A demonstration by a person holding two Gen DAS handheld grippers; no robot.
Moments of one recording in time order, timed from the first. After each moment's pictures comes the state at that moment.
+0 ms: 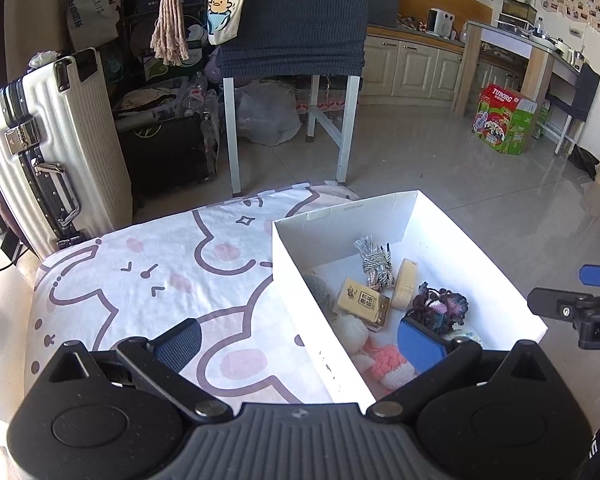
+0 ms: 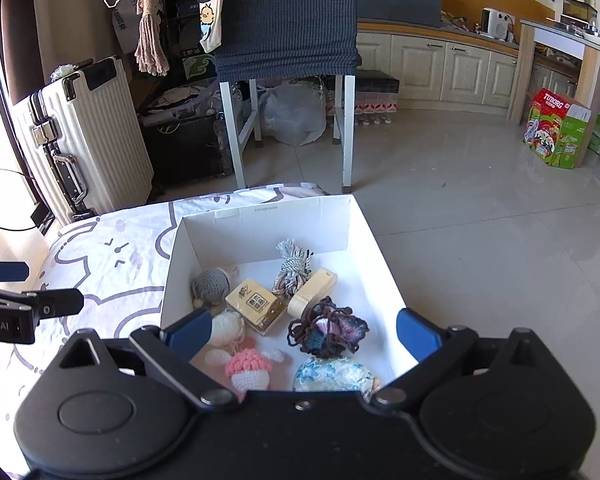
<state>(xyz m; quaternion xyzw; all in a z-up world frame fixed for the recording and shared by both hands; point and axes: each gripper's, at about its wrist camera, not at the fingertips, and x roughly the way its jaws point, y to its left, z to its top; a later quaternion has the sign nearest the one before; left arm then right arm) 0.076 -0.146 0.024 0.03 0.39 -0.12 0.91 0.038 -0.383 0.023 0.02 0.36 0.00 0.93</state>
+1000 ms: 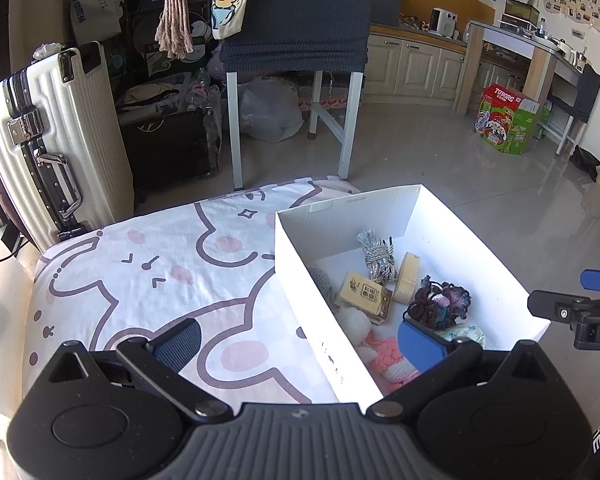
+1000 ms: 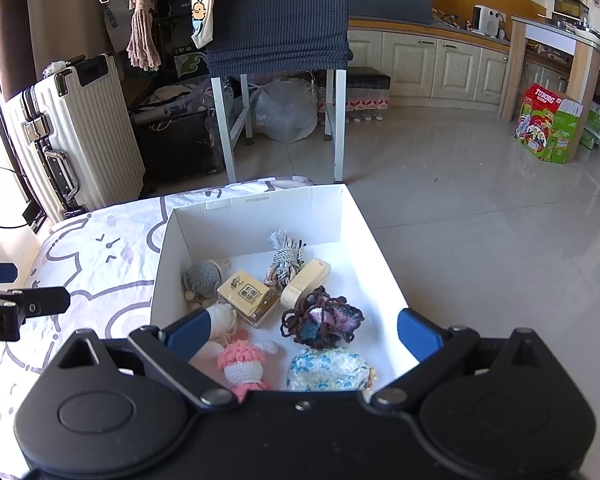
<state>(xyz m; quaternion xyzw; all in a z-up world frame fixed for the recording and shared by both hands) 0.071 -0.142 0.015 0.03 0.39 -0.12 0.91 0.030 -0.381 0.011 0.02 0.36 -0.02 0.93</state>
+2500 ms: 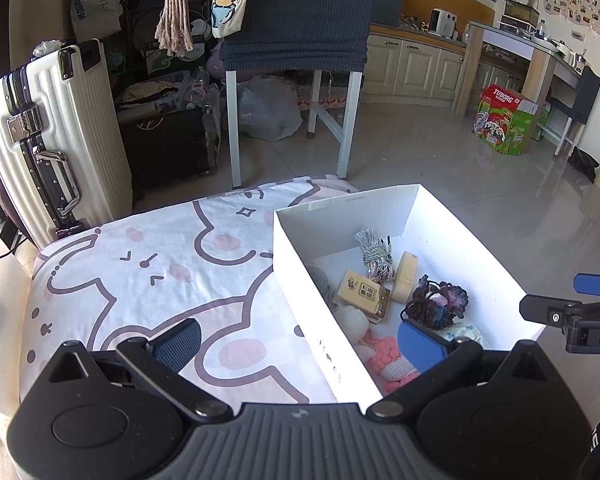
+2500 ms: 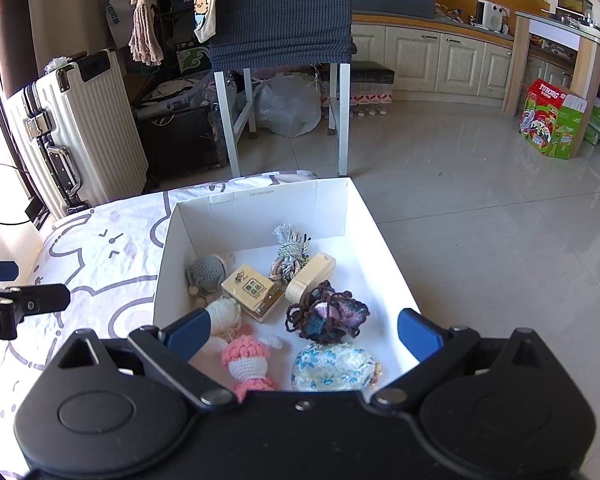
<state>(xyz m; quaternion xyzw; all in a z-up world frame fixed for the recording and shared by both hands) 0.071 -0.140 0.015 0.02 0.39 -0.12 0.91 0.031 -0.378 0.008 0.03 0.37 -0.01 0.93</state>
